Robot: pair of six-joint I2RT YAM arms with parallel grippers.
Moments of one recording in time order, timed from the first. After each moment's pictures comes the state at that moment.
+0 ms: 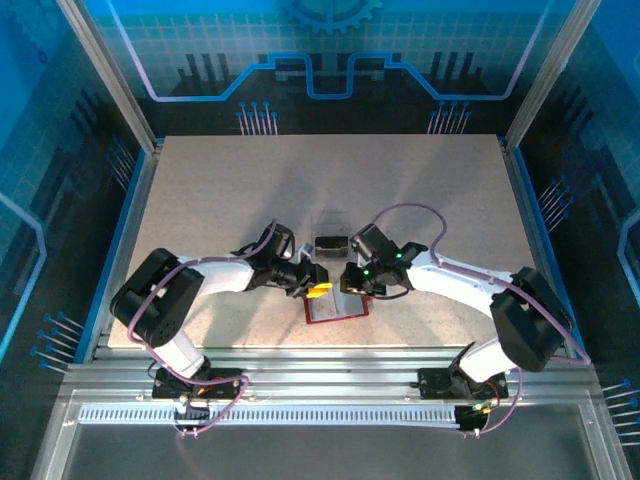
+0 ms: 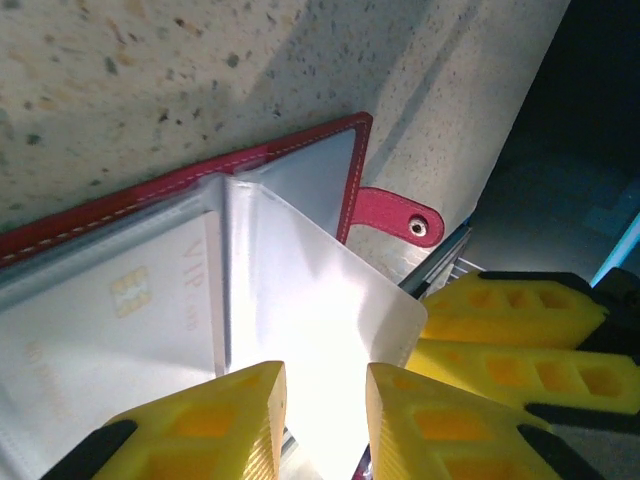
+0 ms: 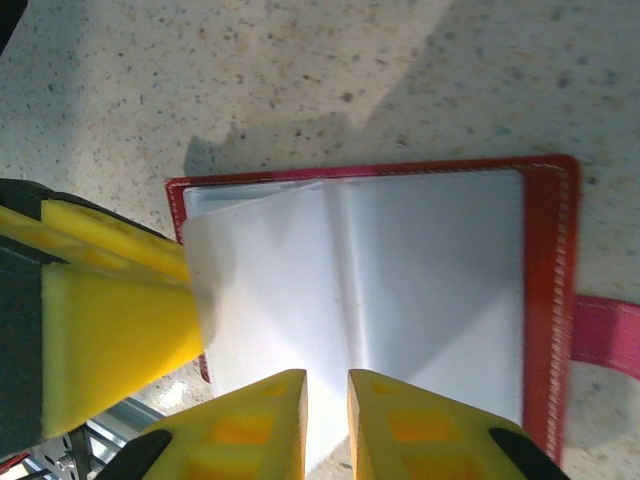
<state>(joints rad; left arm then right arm) -0.53 1.65 0.69 0.10 0.81 -1.12 0.72 1.46 0.86 -0.51 -0.25 0.81</state>
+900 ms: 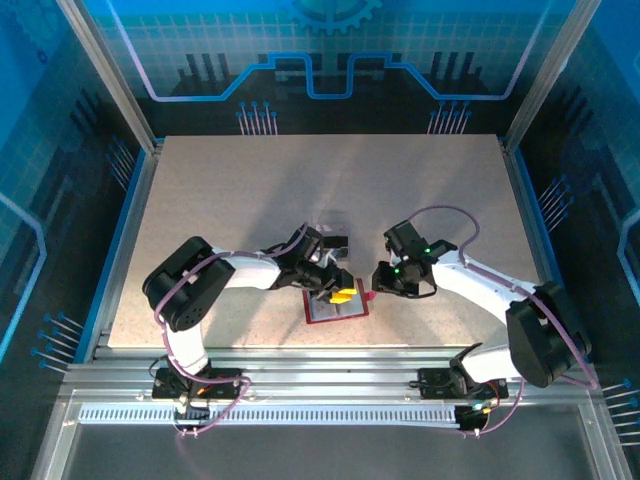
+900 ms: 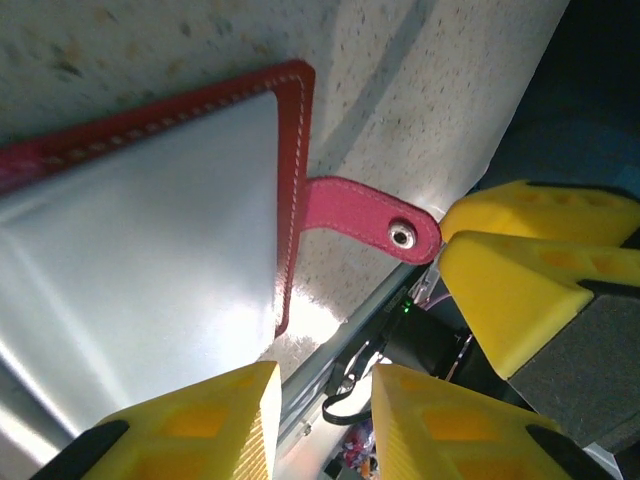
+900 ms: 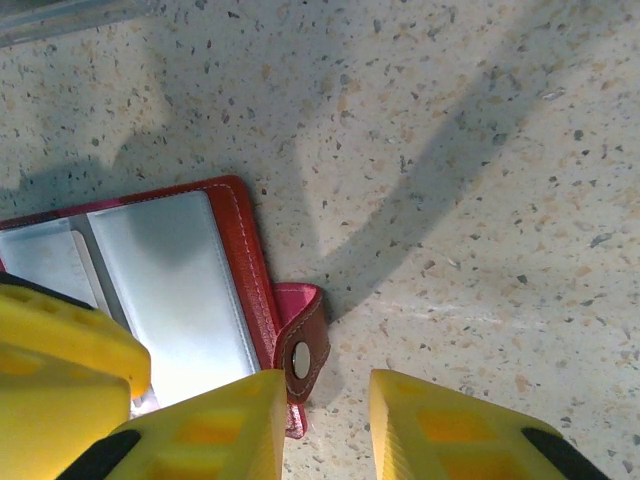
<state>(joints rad) -0.68 1.83 0.84 0.15 0.81 -1.19 0.52 1.38 0.78 -0.64 -0.21 0.67</state>
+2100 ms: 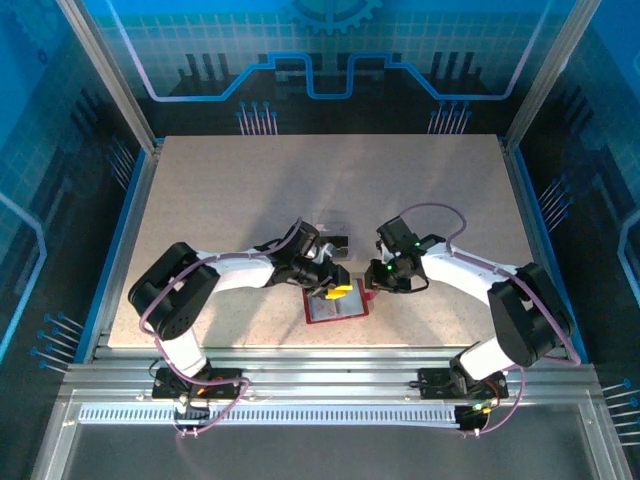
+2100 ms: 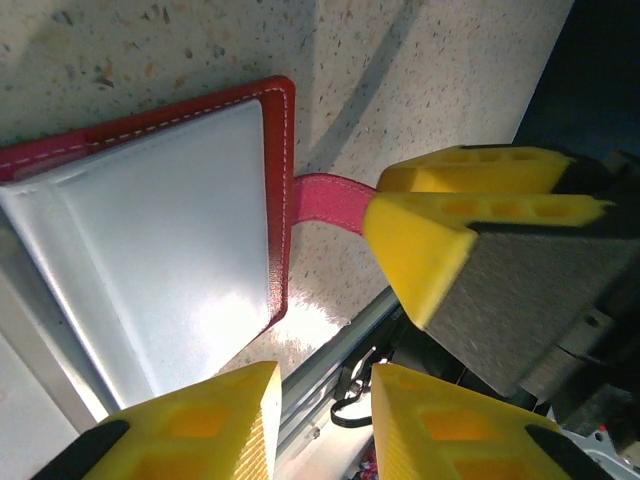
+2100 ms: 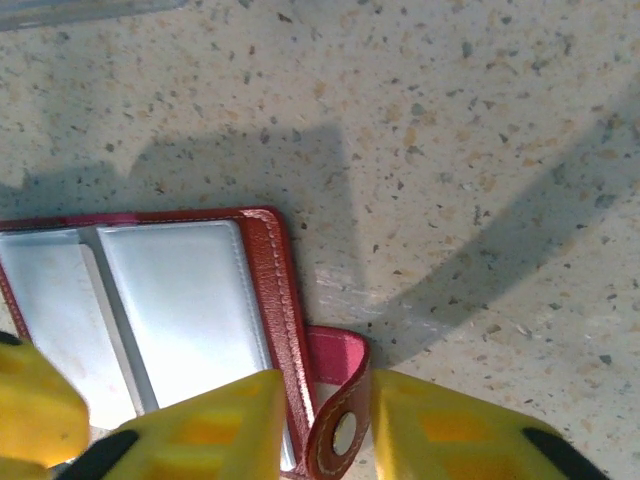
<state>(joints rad) -0.66 1.73 0.85 0.02 0.75 -1.13 0.52 1.50 0.83 -0.59 -0.26 0.61</state>
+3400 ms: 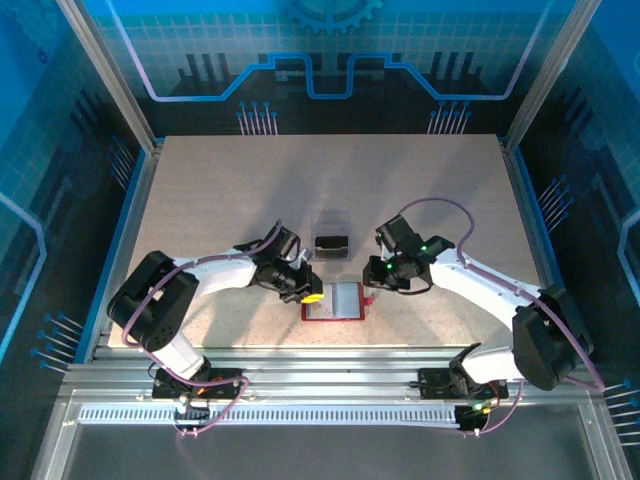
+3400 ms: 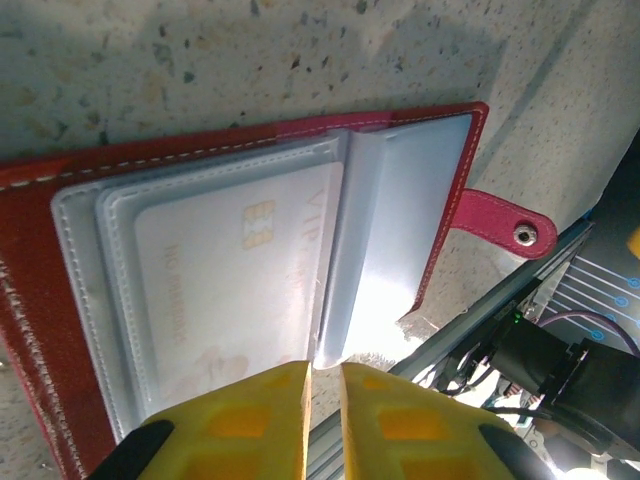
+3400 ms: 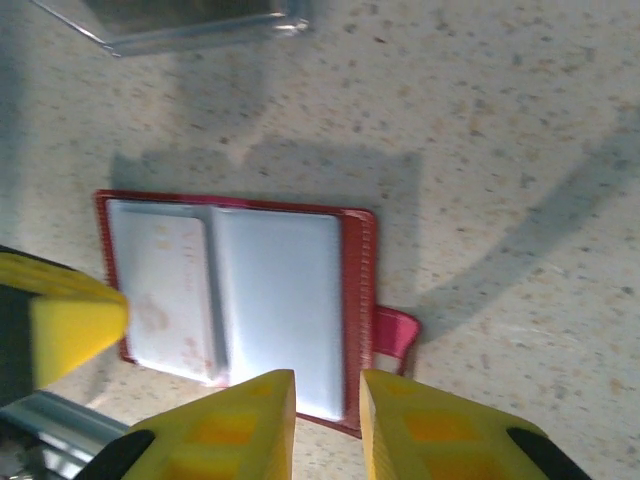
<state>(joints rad) -0.56 1.62 0.77 -0.25 0.67 -0.90 0.58 1.36 0.86 -0.64 -0.24 0.70</state>
